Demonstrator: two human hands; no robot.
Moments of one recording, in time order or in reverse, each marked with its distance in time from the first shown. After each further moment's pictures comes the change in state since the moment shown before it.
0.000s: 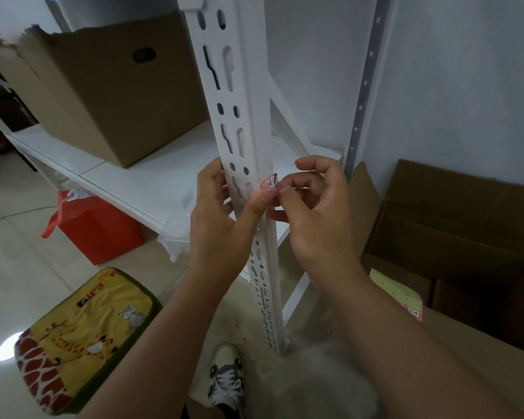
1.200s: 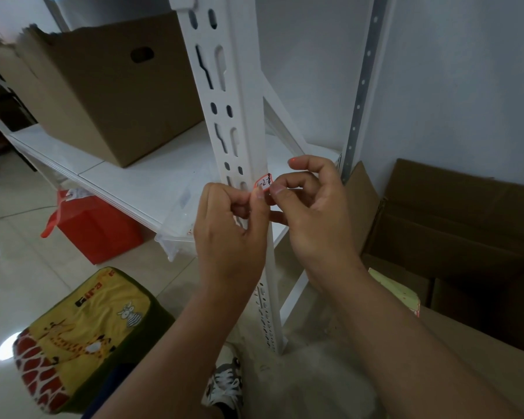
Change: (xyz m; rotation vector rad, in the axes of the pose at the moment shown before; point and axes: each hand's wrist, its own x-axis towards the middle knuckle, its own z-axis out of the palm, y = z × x) left_hand -0.016 0.001 0.019 0.304 0.305 0.331; right_hand 0.001 -0.003 -0.005 0.052 -0.061 0.088
